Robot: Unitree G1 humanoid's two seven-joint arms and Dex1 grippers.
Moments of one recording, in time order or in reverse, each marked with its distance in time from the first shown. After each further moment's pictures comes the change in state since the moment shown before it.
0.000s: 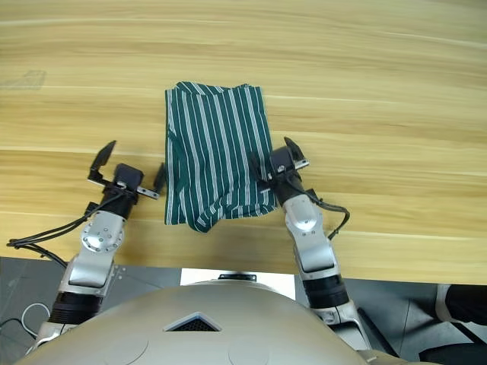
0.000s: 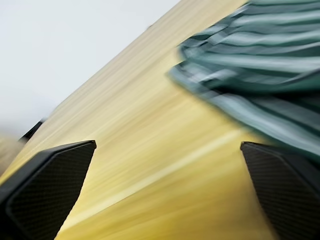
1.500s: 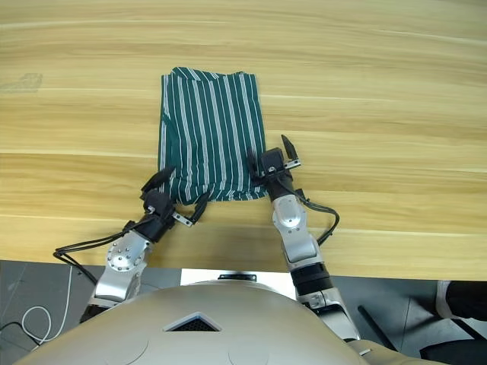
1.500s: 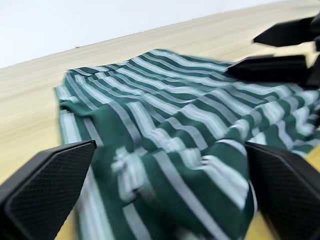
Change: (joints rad) left arm 0.116 -0.074 -0.110 0.048 -0.228 -0.277 -0.324; right arm -0.121 0.097 -0.011 0.343 -0.045 -0.252 -0.132
